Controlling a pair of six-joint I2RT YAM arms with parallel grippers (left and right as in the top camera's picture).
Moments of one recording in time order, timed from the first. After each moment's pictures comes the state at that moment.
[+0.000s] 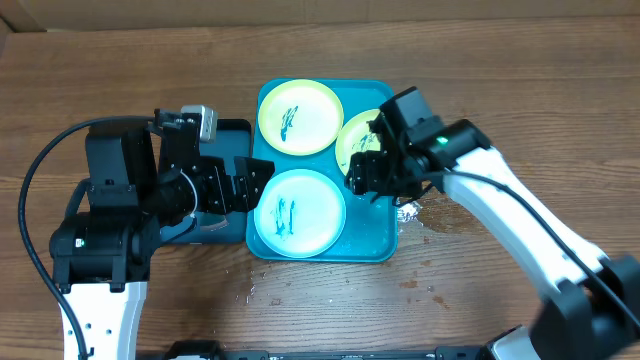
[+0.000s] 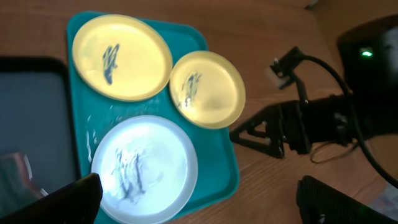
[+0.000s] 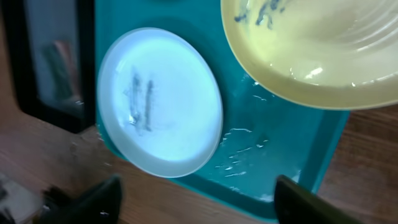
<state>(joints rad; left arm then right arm) 0.00 1.09 1.27 -1.01 0.56 -0.15 0.49 1.68 1.35 -0.93 -0.34 0.47</state>
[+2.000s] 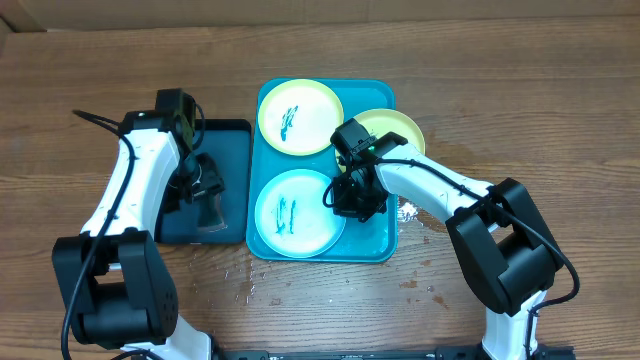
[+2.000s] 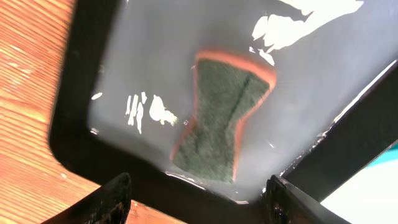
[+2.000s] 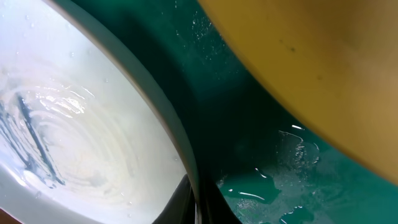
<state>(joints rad) 0.06 1.77 1.32 -1.15 -0.11 -0.44 0.60 2.03 1.35 -0.82 -0.29 0.58</state>
